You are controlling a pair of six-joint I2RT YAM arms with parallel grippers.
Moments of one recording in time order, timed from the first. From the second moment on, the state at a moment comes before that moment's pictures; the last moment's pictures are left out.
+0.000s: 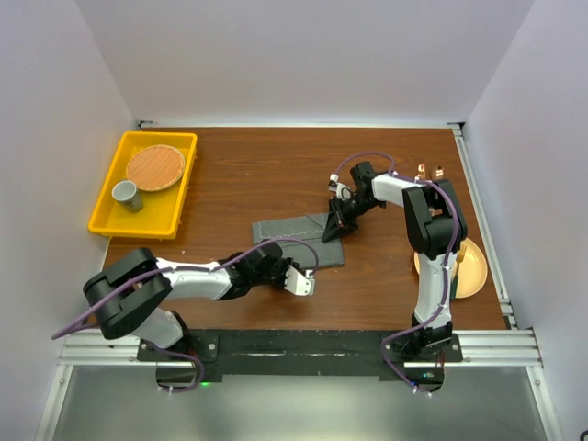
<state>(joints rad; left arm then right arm) -0.93 1.47 0.50 0.23 0.05 0.93 0.29 2.12 1.36 -0.67 -0.78 0.15</state>
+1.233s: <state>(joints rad) -0.57 1.72 1.05 -0.45 0.71 0.81 0.29 2.16 1.64 -0.83 -0.78 0.05</state>
